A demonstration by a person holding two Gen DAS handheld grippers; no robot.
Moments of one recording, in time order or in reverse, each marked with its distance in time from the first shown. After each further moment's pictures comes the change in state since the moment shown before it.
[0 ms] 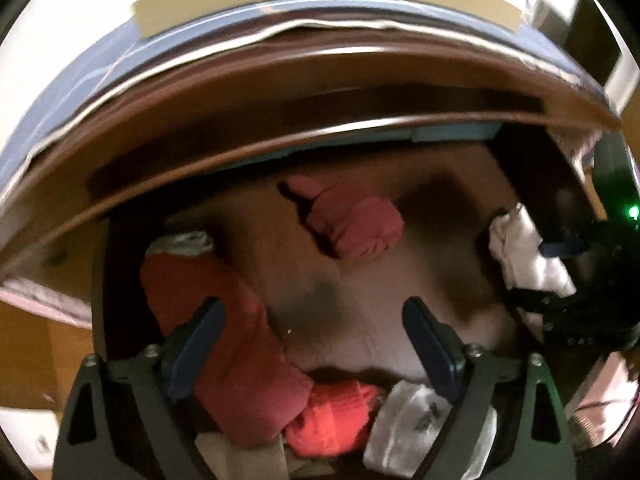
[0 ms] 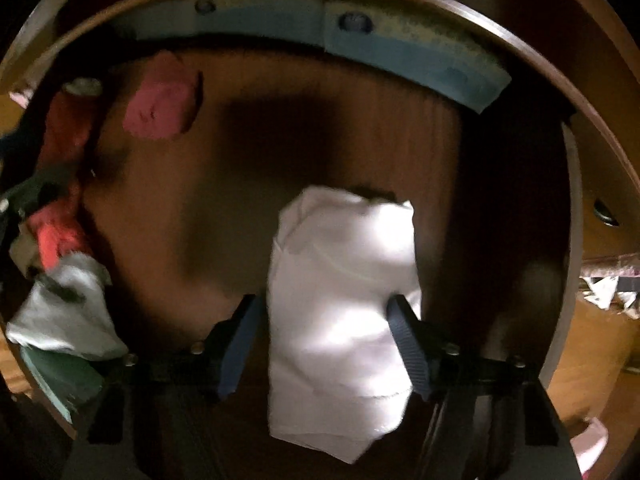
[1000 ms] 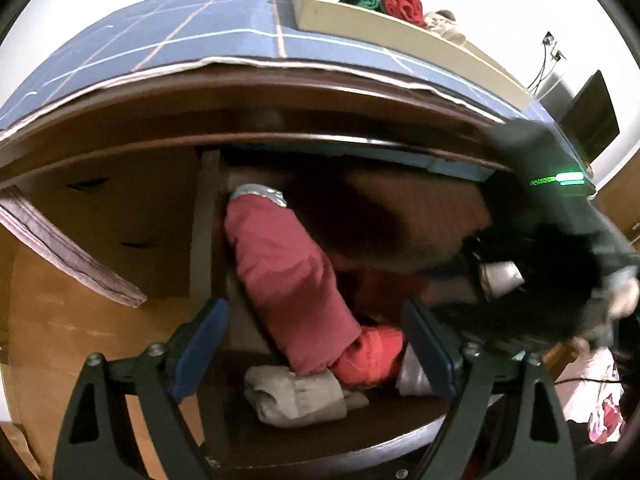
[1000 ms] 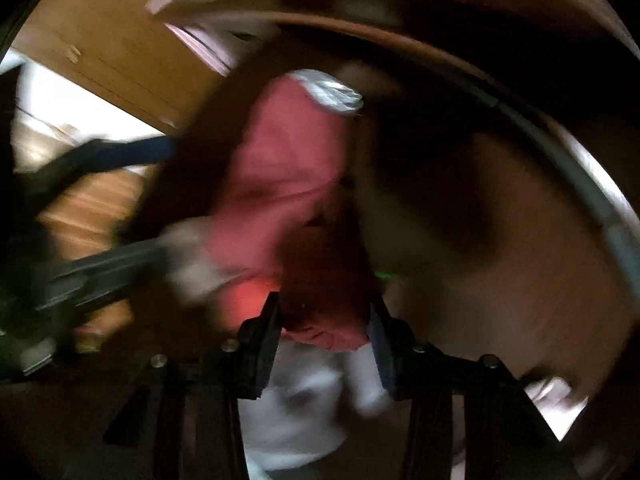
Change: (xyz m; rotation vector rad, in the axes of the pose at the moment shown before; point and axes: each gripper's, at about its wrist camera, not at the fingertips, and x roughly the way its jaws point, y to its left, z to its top) left arm -0.050 0.087 -0.052 -0.243 -0.054 -0.161; right arm -0.035 0.109 0.027 -0.374 -0.036 0.483
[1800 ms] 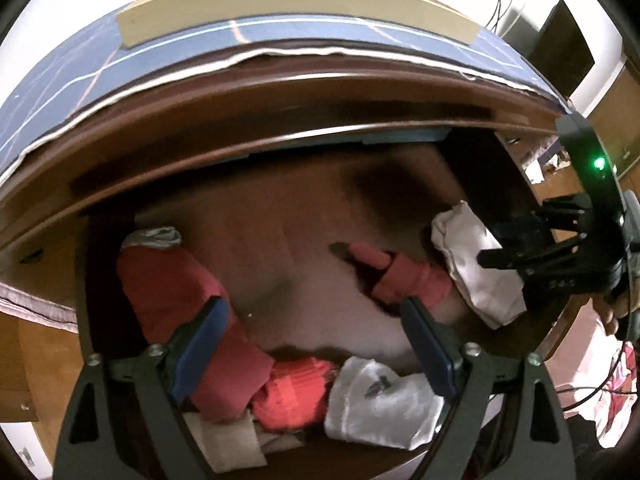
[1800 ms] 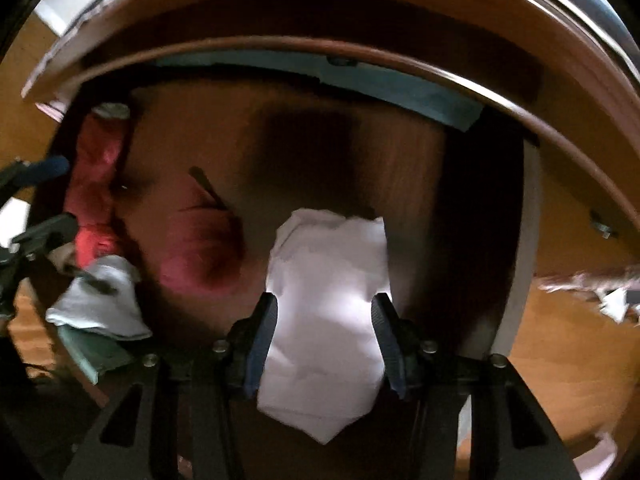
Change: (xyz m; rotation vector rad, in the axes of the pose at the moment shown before) left arm 0.035 -0.086 0.022 0.203 0.090 -0.015; right arm -0.072 -0.098 -0.067 0.343 -0.027 -0.402
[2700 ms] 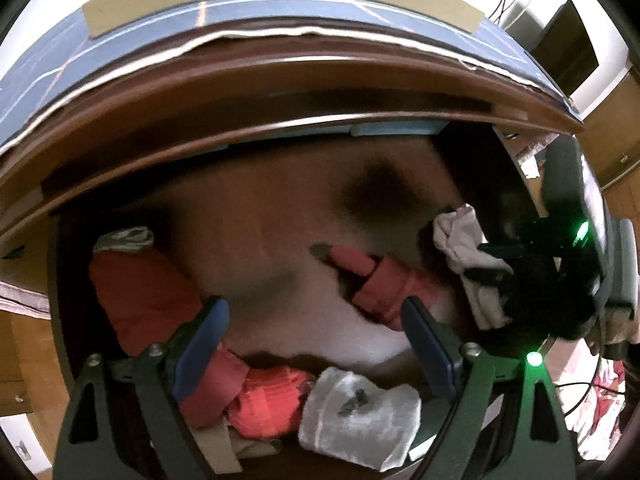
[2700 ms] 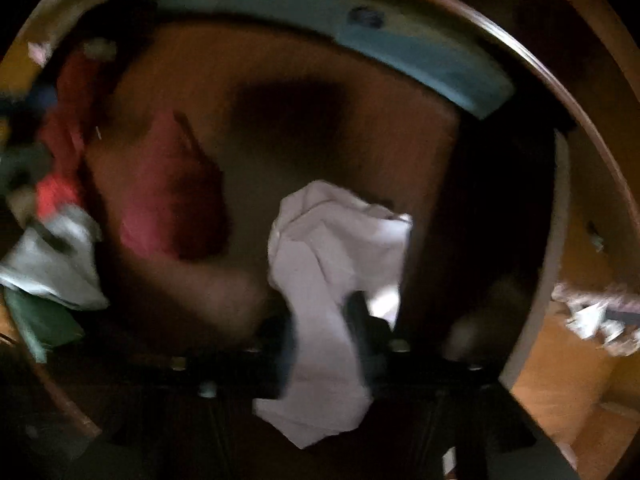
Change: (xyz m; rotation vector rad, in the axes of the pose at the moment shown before) left arm 0.017 -0.009 0.016 -0.022 0.075 -0.039; right arm 0.006 0.016 -0.013 -0.052 0.063 -0.027
